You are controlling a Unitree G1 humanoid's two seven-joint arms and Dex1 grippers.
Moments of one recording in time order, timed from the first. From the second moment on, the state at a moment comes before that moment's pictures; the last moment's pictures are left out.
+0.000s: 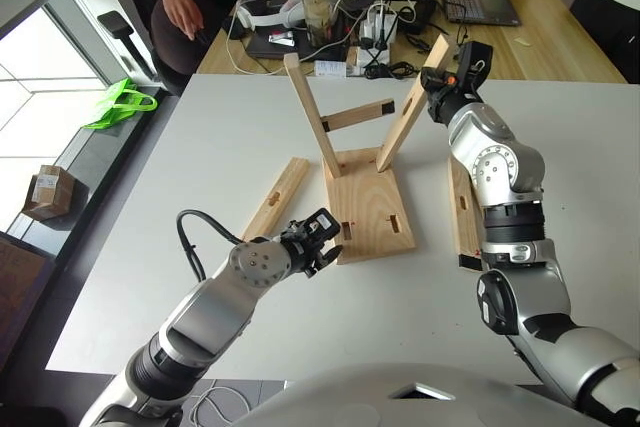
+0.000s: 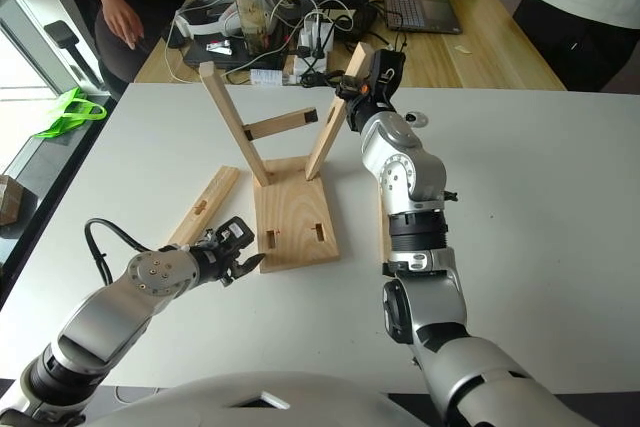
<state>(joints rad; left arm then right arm) -0.05 0.58 -0.45 -0.72 -0.09 1.19 -0.36 -0.68 -0.04 -0.09 0.21 0.43 0.62 -0.14</state>
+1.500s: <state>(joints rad) -0.11 0.51 -0.45 -0.64 -0.08 1.20 -0.28 -0.82 -0.15 0.12 0.52 0.18 0.62 0.32</state>
